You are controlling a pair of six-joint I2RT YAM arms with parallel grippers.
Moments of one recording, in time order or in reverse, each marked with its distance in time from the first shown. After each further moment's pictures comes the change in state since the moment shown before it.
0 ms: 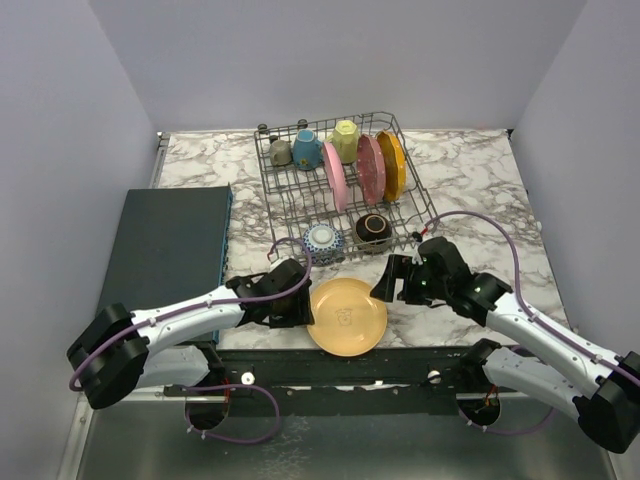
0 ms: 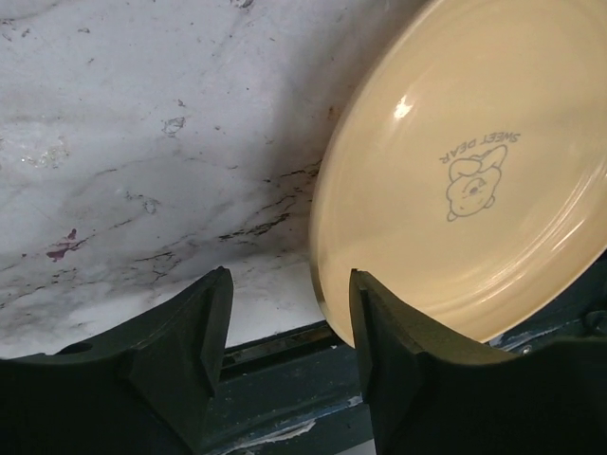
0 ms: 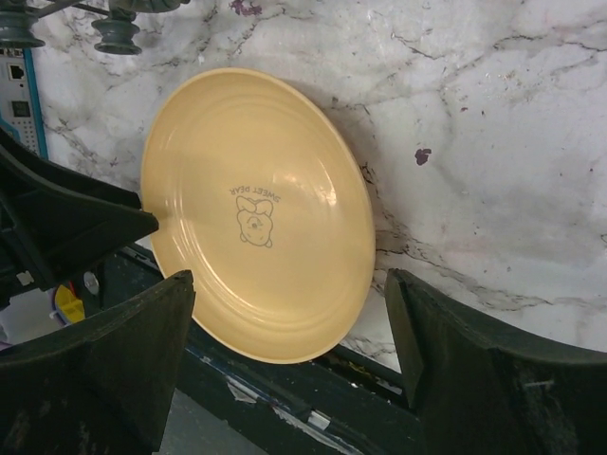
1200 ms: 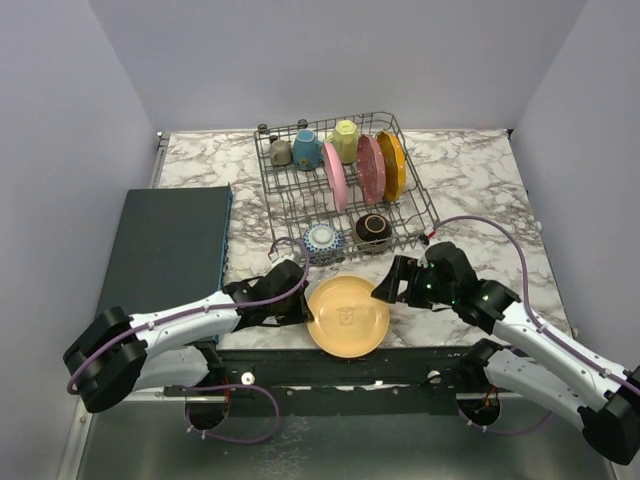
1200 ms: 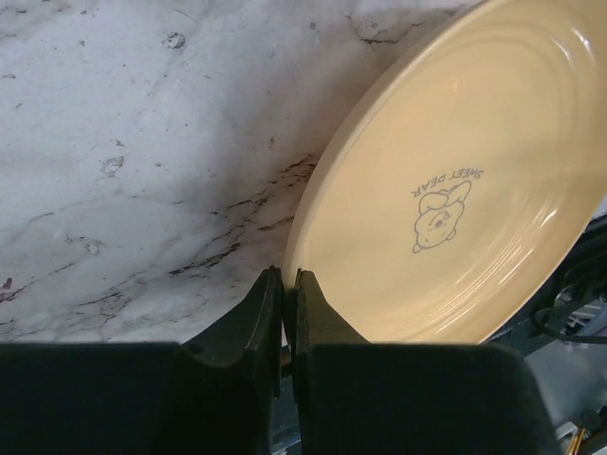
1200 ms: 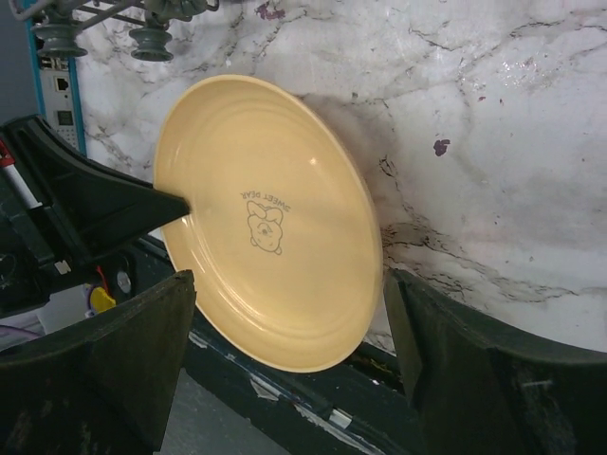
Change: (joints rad) left arm 0.003 0.003 -0.082 0.196 0.033 -0.026; right arm 0.000 -0.067 -0.045 0.015 -0.022 0.065
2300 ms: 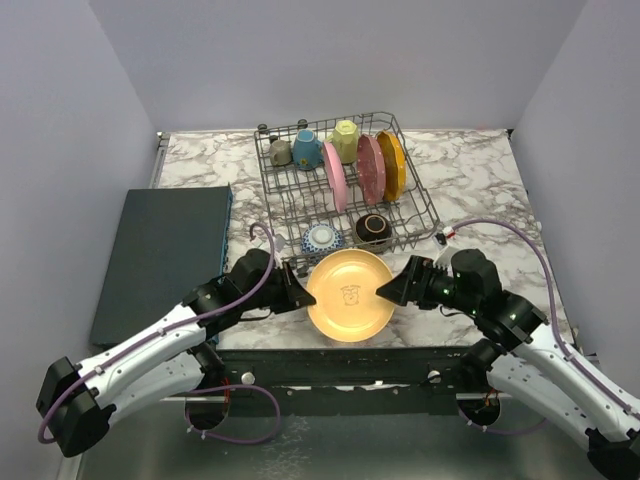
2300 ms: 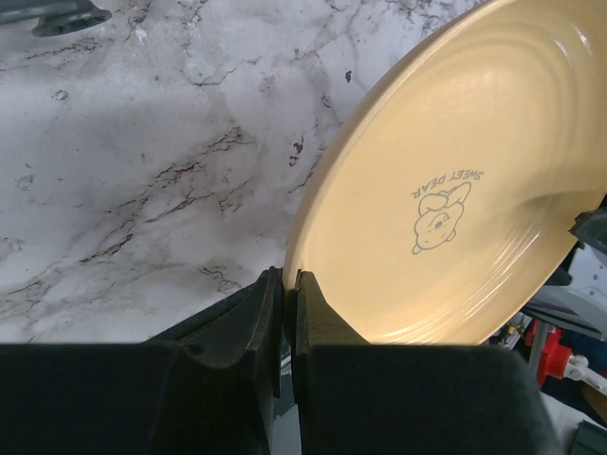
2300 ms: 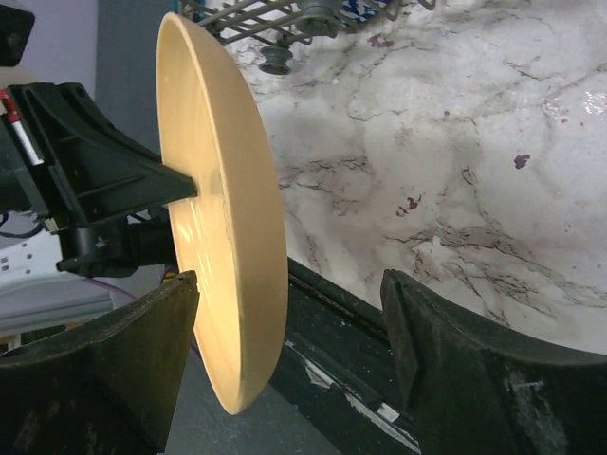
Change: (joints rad) left arm 0.084 -0.319 0.034 -0.045 0.122 0.007; right arm 0.000 -0.232 0.019 -0.041 -0.047 0.034
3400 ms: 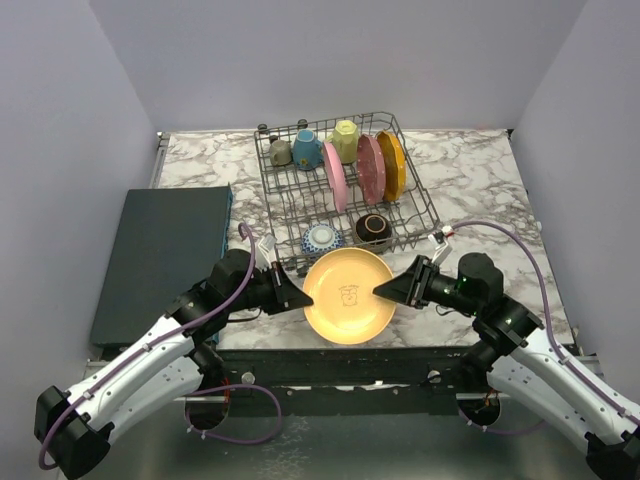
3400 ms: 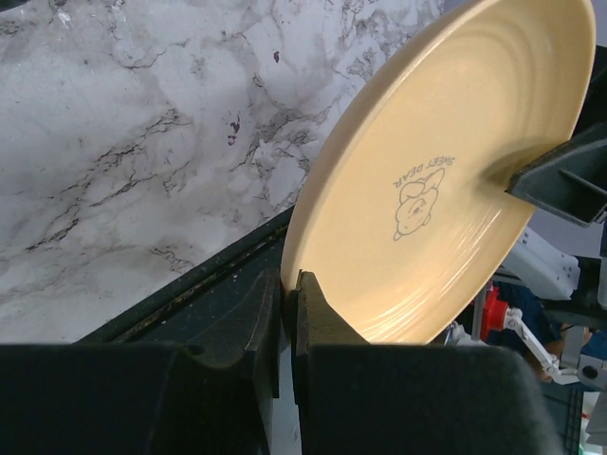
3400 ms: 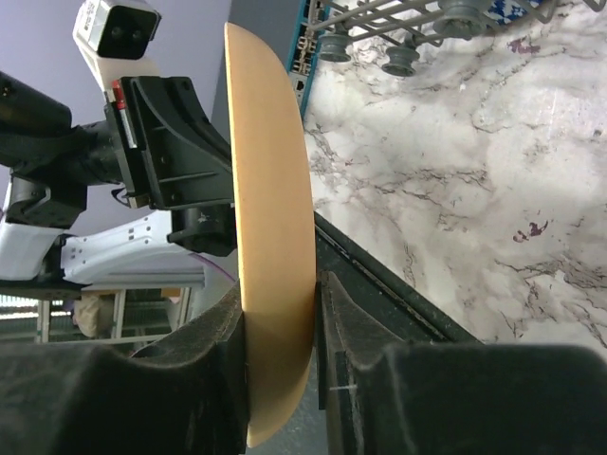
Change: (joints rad) left arm 0.113 -0.152 -0.031 0.004 0.212 -0.003; right arm -0.008 -0.050 -0.081 0.279 -0.201 0.147
